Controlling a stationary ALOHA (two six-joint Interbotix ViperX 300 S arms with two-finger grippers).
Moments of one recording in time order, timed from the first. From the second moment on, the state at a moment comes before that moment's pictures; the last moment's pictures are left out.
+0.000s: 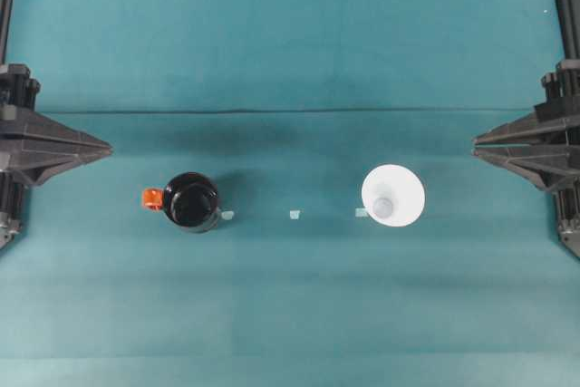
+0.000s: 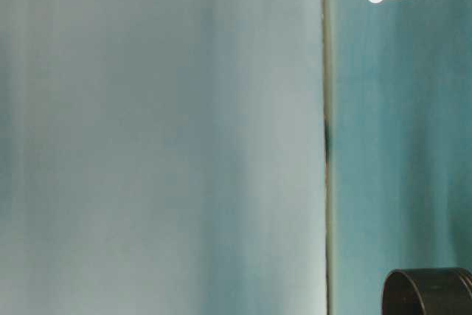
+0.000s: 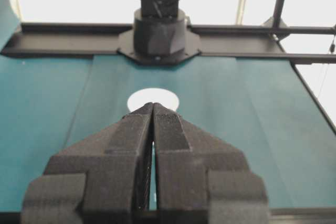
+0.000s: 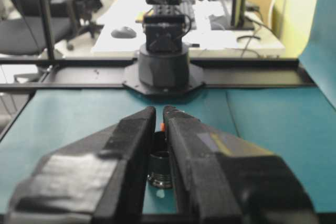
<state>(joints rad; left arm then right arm) 0.00 -0.97 1.18 0.00 -0.29 0.00 0.00 -0.98 1.18 0.00 -0.29 0.01</state>
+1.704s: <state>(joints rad) 0.05 -0.64 0.94 0.02 0.54 -0.06 -0.01 -1.04 1.17 0.00 0.04 0.10</state>
